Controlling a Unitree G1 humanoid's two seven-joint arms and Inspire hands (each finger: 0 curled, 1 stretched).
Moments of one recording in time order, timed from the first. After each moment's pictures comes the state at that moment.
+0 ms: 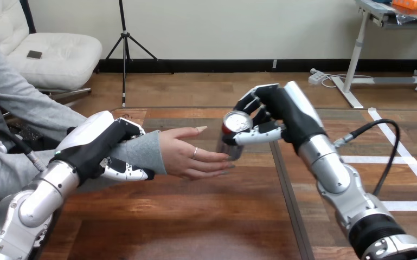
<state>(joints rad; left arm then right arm) -0.38 0.58 -0.16 0.59 0.40 -0.44 -0.18 -0.72 -0.22 0.12 1.06 -0.31 -0.47 -0.02</state>
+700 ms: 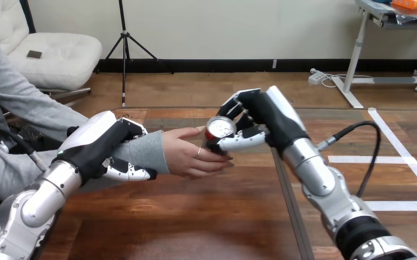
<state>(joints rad) -0.38 0.57 -0.16 0.59 0.40 -0.44 -0.18 -0.72 -0.16 0.14 1.06 -0.31 -0.47 -0.01</state>
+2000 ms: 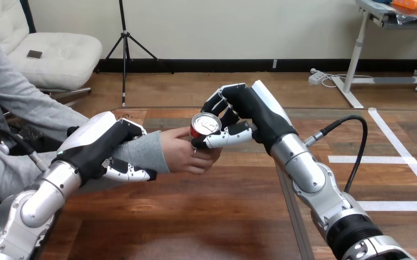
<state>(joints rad) -0.38 0.57 -0.16 0.59 0.40 -0.44 -0.18 -0.72 -0.12 0.15 1.00 -0.31 -0.47 0.01</state>
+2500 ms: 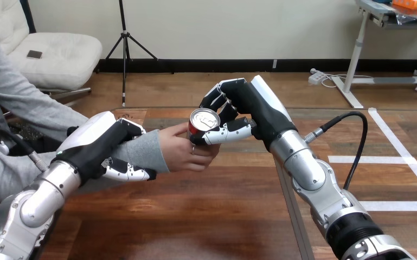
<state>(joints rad) -0.38 0.57 -0.16 0.59 0.40 -0.44 -0.18 -0.72 -0.12 0.15 0.97 -0.31 -0.47 0.02</state>
